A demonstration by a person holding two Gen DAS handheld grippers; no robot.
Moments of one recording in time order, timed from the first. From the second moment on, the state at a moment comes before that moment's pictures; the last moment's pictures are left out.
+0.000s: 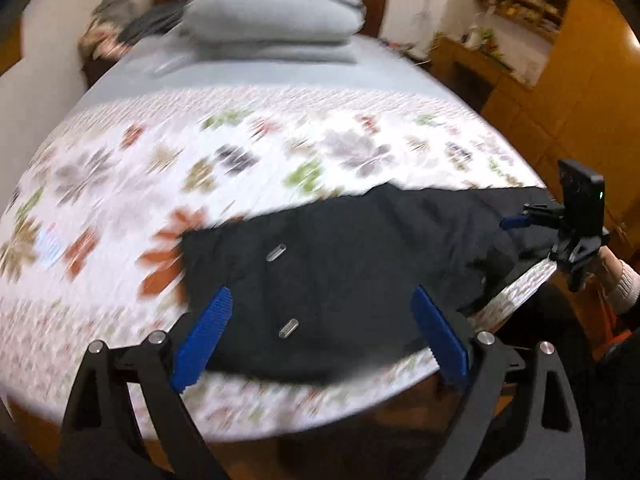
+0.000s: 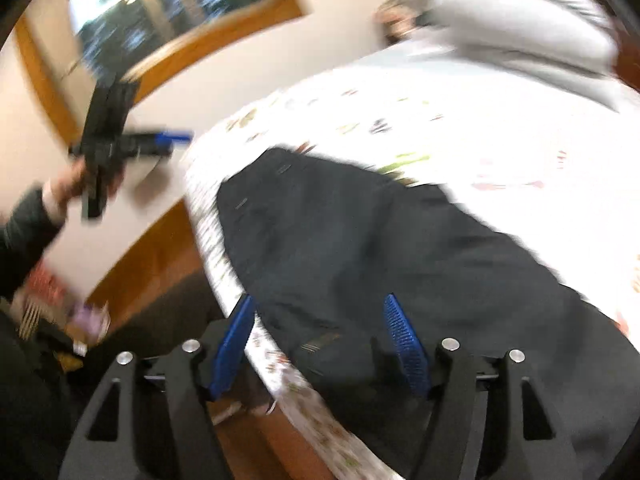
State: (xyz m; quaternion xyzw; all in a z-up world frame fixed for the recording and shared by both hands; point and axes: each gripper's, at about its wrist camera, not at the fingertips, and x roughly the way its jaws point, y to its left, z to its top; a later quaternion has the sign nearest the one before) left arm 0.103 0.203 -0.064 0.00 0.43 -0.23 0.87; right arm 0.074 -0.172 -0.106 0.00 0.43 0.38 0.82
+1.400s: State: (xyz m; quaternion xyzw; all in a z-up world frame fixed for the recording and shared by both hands) left arm 0.120 -0.099 -0.191 0.13 0.41 -0.34 0.84; right arm -0.043 -0.549 -0.215 0.38 0.41 -0.02 0.83
